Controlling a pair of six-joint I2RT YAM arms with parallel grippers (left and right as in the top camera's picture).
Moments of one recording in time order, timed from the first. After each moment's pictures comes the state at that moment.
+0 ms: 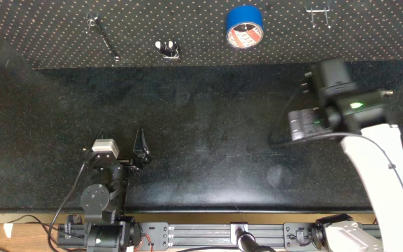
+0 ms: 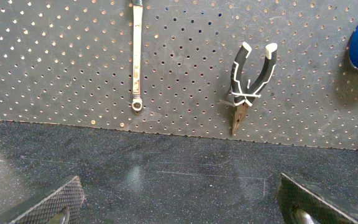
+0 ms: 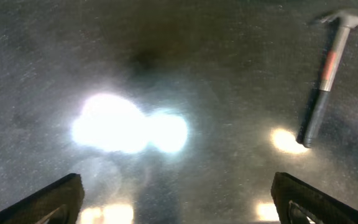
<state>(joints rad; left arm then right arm) 0.00 0.01 0.01 -0.07 0.00 -0.13 0.16 1.33 1.24 -1.28 0.15 0.04</state>
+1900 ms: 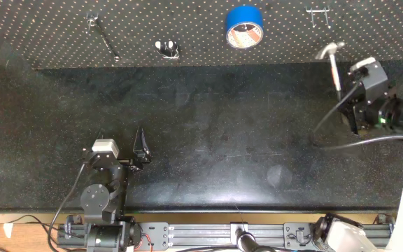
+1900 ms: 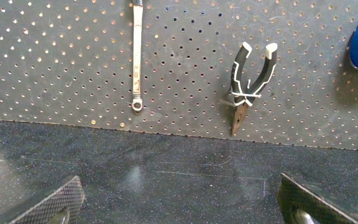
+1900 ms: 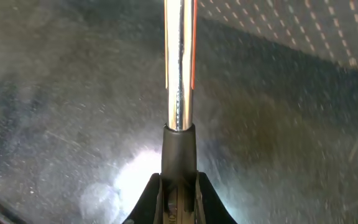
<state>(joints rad) 0.00 0.01 0.01 -0.07 0.00 -0.13 -0.36 1.28 1.27 -1.17 -0.56 -0.67</state>
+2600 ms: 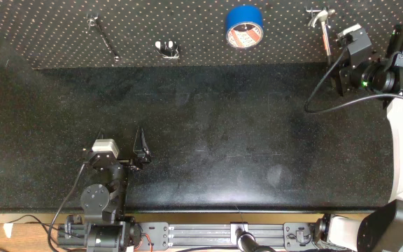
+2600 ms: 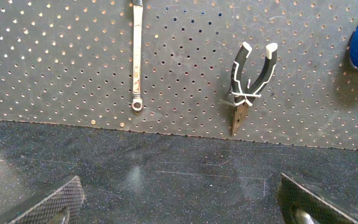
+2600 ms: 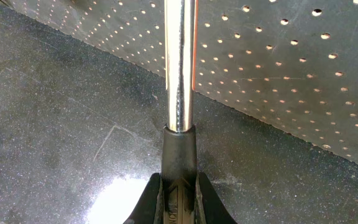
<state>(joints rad) 0.00 0.01 0.01 -0.07 0.00 -0.13 -0.26 1.52 1.28 -0.78 -0.52 -0.55</state>
